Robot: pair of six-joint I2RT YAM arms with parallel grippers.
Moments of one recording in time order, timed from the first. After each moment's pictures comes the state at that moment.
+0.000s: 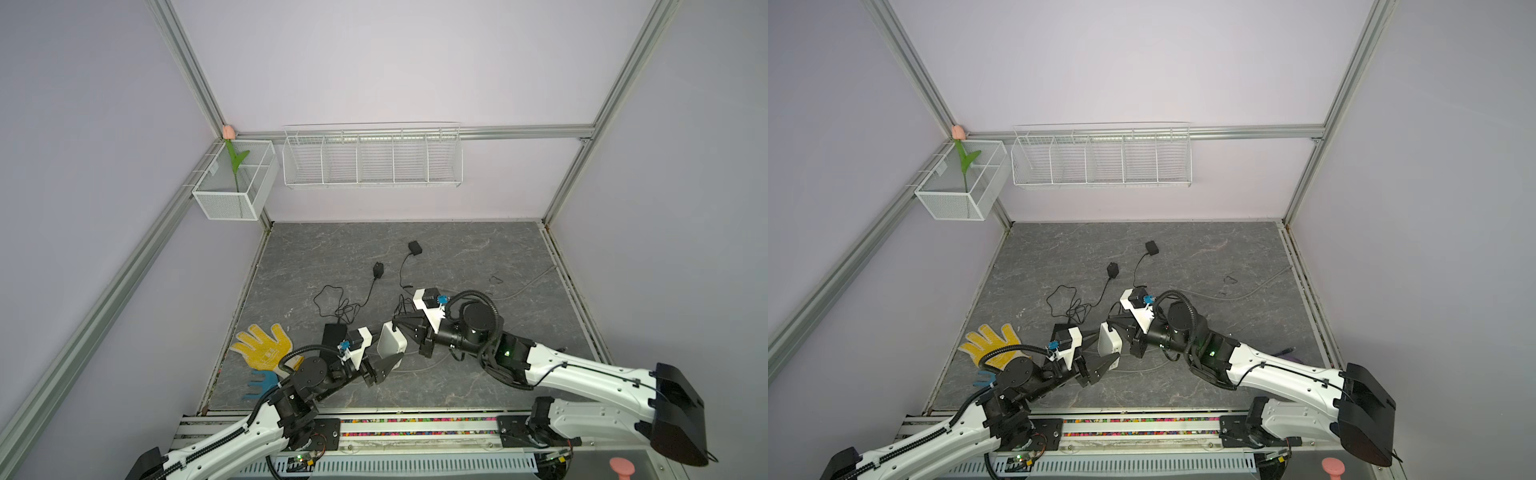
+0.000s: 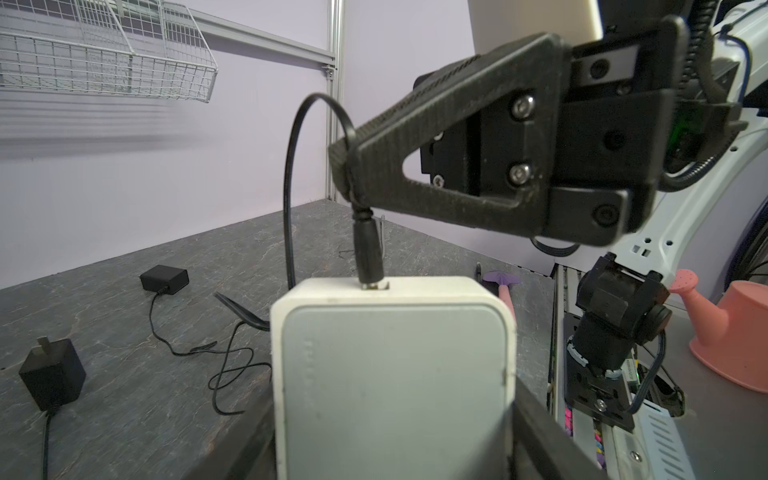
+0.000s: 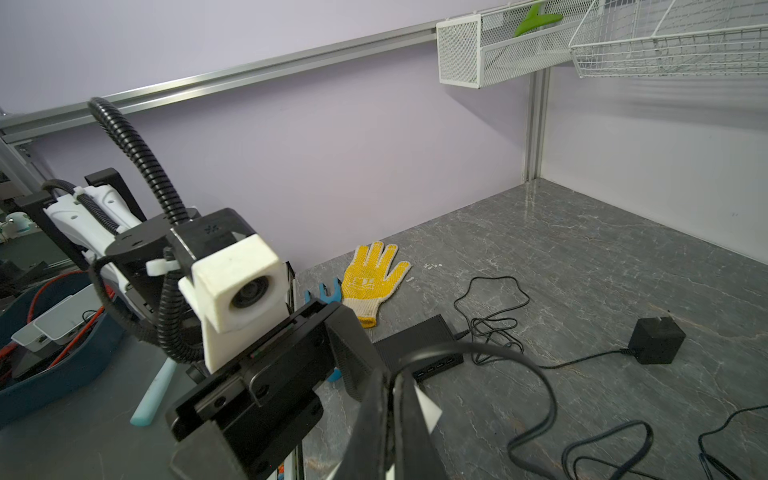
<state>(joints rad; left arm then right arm) -0.98 0.49 0.10 0.48 0.13 -0.11 1.06 1.16 0.70 0.35 -0.22 0.19</state>
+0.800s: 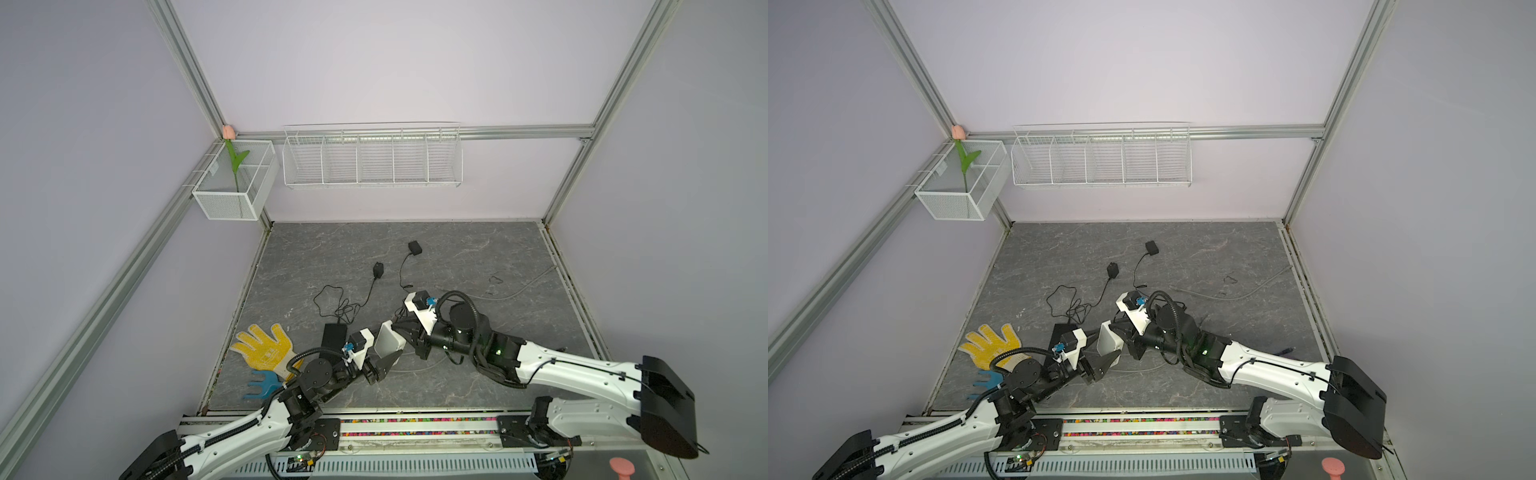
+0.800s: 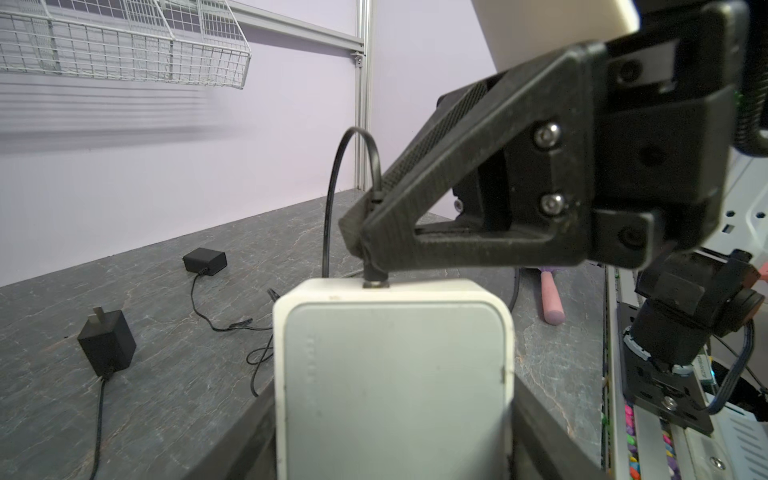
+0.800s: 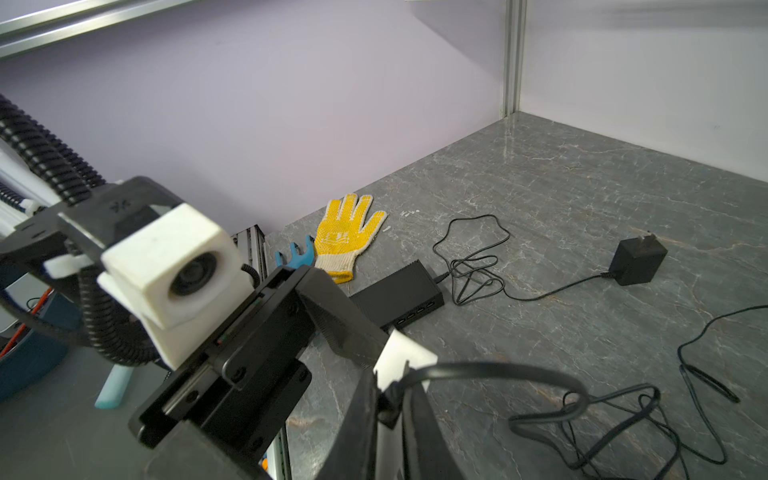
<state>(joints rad) -0.98 0.62 0.01 0.69 0.05 -0.07 1.07 1.23 0.71 0.24 -0.15 0.21</state>
